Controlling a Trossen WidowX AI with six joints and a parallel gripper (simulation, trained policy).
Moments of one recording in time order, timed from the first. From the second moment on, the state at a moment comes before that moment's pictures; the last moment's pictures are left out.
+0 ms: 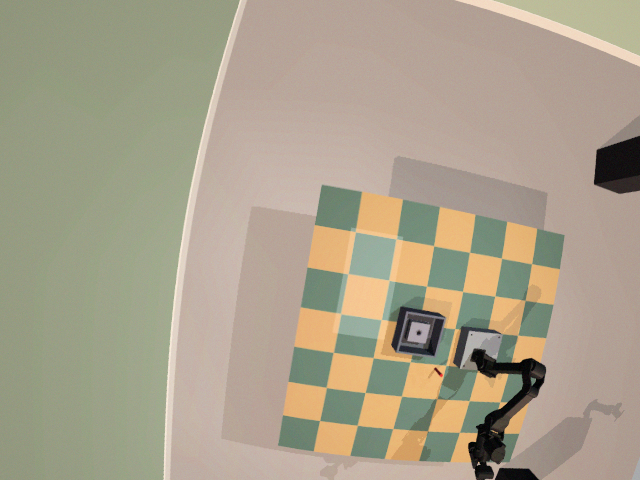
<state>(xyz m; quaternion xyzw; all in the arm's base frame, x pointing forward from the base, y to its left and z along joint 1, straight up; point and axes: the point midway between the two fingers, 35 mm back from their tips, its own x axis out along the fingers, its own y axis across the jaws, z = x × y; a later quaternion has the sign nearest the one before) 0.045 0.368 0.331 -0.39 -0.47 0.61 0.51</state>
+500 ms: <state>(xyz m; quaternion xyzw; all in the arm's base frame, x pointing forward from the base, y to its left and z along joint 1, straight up) 0.108 0.348 0.306 -0.35 -0.25 0.64 0.64</state>
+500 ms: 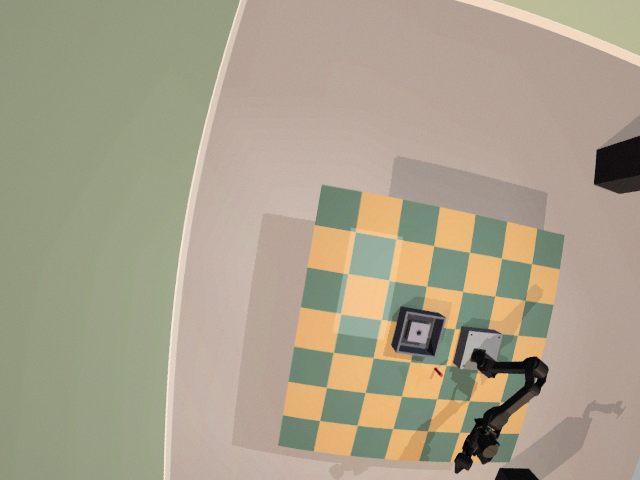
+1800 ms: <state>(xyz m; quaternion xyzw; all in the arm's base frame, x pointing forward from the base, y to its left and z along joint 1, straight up) 0.198 0.242 0.213 -0.11 0.30 0.44 0.84</state>
